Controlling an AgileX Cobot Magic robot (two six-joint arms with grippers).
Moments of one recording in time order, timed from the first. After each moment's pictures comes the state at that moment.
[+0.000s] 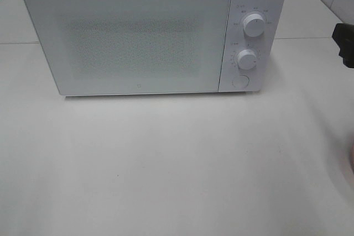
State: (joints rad) left arm 0.03 -0.01 -0.52 -0.10 1.07 -0.01; right arm 0.03 1.12 -0.32 -0.05 -0.58 0.08
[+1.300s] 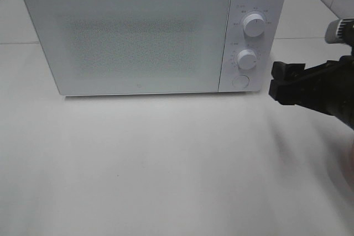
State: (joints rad) left arm 0.03 -0.01 -0.52 -0.10 1.07 -0.01; right arm 0.62 1.33 -0.29 0.73 -0.84 -0.41
